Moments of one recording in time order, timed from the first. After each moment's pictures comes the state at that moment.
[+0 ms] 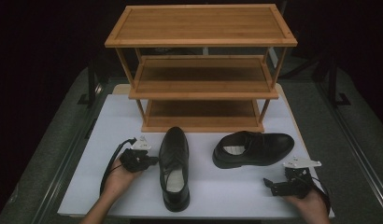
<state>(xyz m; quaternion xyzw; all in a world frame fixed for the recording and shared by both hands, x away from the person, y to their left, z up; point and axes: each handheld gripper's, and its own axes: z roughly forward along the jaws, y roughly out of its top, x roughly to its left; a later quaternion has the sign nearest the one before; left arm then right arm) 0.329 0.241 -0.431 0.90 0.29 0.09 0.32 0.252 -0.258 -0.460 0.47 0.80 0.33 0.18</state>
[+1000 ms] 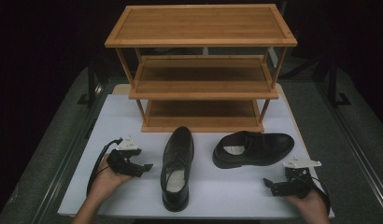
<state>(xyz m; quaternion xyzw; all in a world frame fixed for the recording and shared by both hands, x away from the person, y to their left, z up) 0.314 0.279 -0.418 0.88 0.33 0.11 0.34 0.252 -0.258 -0.460 0.47 0.80 0.33 0.18</state>
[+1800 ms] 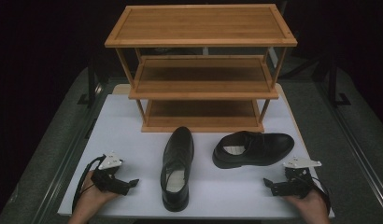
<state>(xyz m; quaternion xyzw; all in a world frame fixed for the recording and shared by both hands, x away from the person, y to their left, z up) 0.278 0.320 -0.451 0.86 0.35 0.14 0.34 0.252 -0.258 -0.459 0.47 0.80 0.33 0.18</state>
